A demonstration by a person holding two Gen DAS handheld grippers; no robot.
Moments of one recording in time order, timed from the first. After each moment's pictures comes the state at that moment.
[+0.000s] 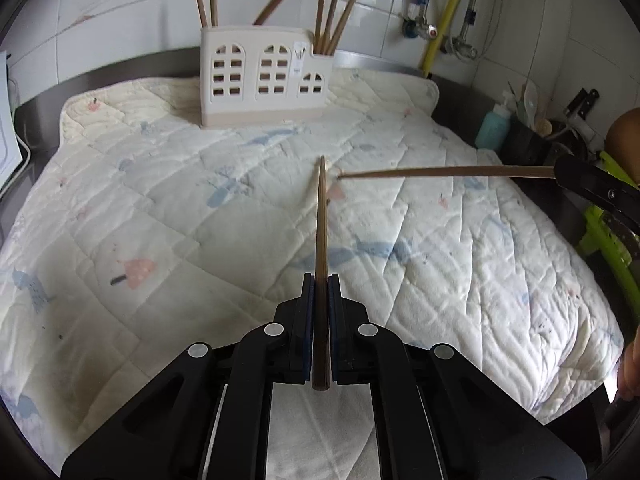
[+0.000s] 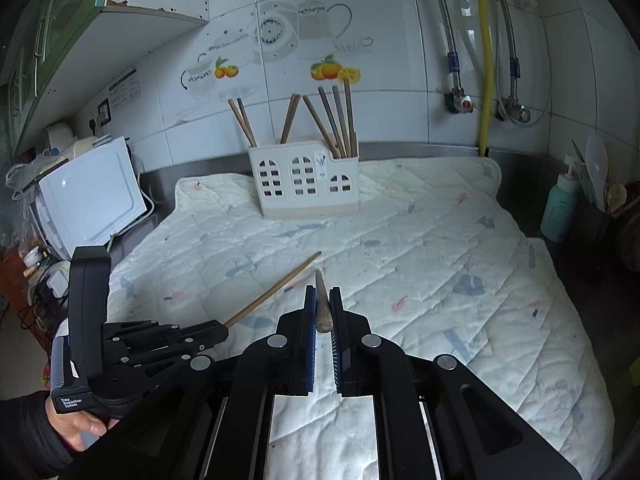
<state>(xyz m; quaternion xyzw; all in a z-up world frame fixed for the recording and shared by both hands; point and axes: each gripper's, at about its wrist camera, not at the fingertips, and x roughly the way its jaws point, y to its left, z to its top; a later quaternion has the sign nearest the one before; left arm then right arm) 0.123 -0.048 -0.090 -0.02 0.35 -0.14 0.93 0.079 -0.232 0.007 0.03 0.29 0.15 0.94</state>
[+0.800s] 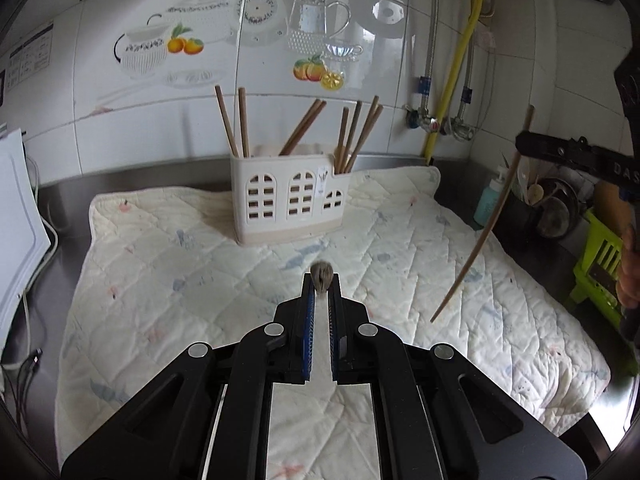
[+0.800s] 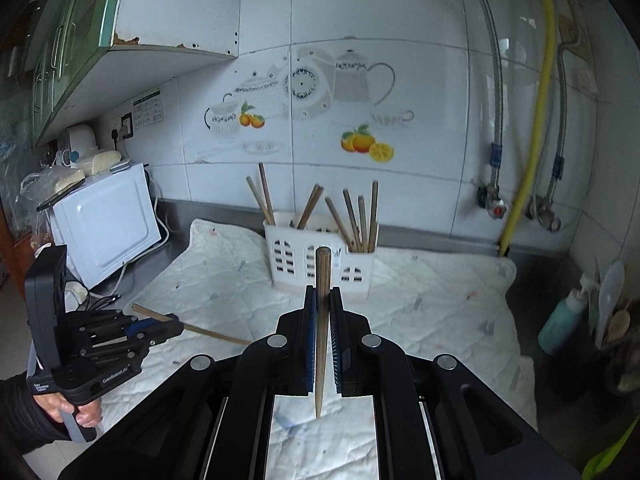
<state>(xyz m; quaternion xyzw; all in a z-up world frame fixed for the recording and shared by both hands) 0.137 -0.004 0.014 -0.01 0.25 -0.14 0.96 0.150 -0.225 0.116 -0.03 0.25 0.20 0.95</state>
